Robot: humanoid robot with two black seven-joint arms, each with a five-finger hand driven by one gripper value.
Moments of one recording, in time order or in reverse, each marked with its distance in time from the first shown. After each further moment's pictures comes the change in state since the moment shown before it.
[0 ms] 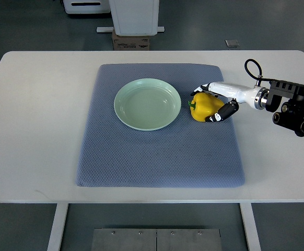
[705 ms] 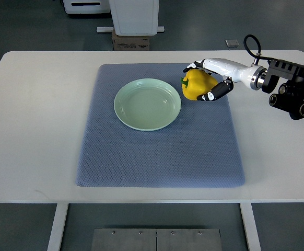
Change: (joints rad) left arm 0.000 0.000 0.000 0.000 0.000 0.000 -0.001; right arm 0.101 0.012 0.048 0.033 0.023 -0.016 0.000
